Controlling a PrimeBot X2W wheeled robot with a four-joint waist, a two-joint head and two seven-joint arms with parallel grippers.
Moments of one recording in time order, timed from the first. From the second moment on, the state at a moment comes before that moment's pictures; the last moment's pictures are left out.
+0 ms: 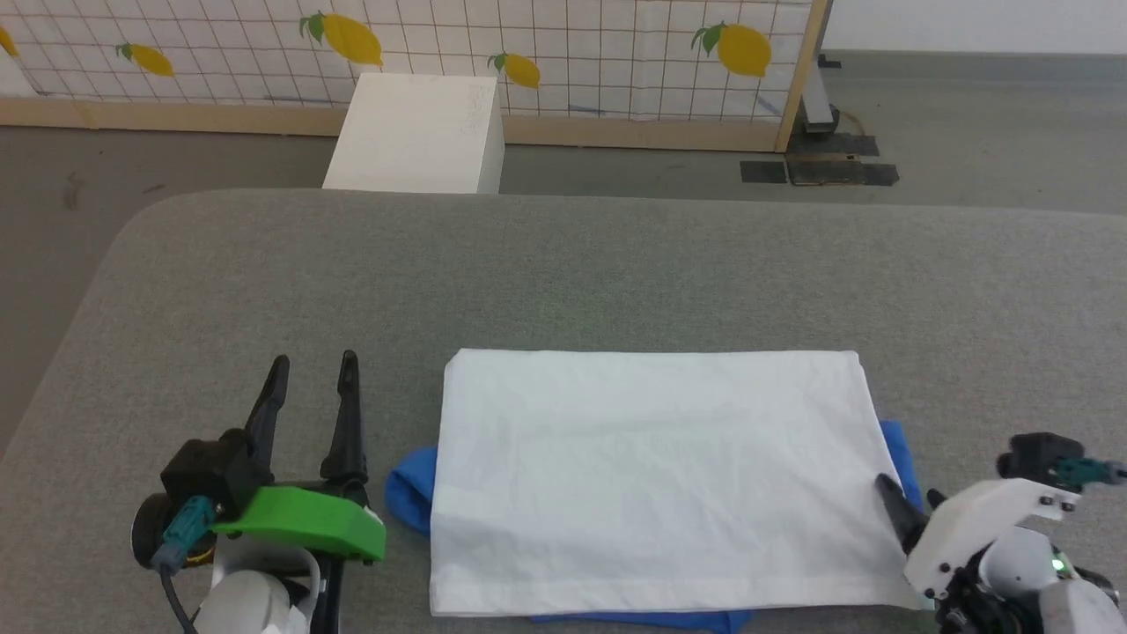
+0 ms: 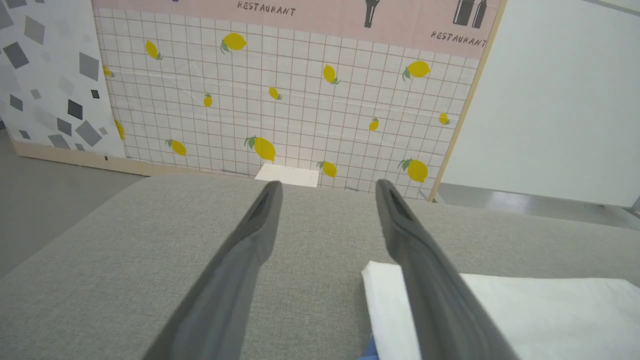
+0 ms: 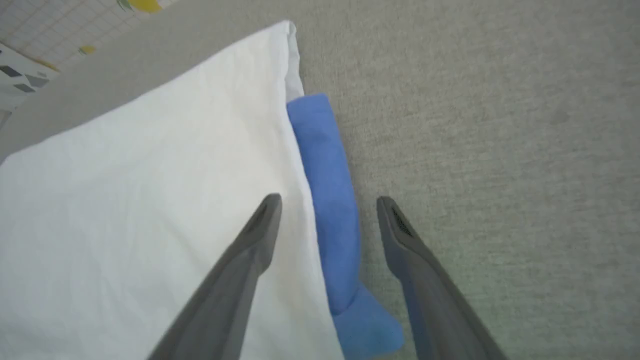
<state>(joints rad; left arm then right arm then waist) -0.09 0.21 -0.17 0.09 -0.39 0.05 -0.26 -0.11 -0.05 -0.23 0.34 0.36 0.13 0.40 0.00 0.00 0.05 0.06</state>
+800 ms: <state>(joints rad) -0.11 0.15 -0.07 0.22 -0.29 -0.06 -0.26 -0.24 -0.06 -0.15 0.56 0.37 0.13 0.49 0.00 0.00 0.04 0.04</state>
